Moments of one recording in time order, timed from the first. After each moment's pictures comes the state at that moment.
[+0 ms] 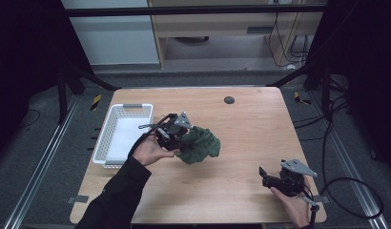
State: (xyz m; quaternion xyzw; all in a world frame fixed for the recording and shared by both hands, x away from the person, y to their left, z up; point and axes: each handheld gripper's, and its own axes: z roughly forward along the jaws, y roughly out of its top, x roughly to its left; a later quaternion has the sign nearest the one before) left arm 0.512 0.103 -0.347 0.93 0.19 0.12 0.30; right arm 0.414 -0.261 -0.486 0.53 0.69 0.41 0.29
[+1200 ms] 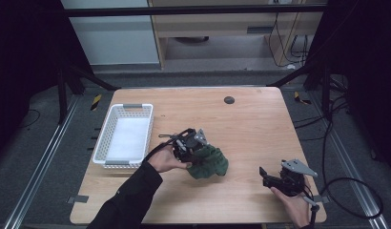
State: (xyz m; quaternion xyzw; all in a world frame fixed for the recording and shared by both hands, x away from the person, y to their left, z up) left arm 0.510 0.064 -0.399 0.96 0.13 0.07 0.25; right arm 0.414 -0.263 -0.488 0.53 0.69 0.41 0.29
